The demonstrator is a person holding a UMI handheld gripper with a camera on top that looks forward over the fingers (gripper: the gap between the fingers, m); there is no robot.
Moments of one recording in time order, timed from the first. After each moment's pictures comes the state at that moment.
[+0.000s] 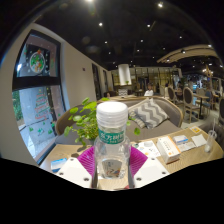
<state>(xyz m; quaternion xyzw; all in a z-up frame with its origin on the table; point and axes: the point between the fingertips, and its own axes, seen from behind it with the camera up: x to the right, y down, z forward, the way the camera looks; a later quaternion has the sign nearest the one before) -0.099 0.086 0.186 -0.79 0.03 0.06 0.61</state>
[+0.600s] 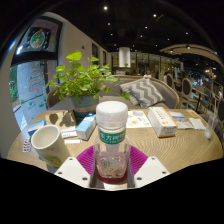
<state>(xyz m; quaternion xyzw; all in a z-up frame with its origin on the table) -0.046 0.064 0.031 -0.85 0.00 0.01 0.53</state>
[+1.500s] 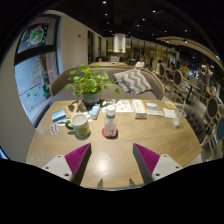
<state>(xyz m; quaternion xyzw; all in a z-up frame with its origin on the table) -0.048 -0.167 0.172 -0.90 0.02 -0.02 0.43</state>
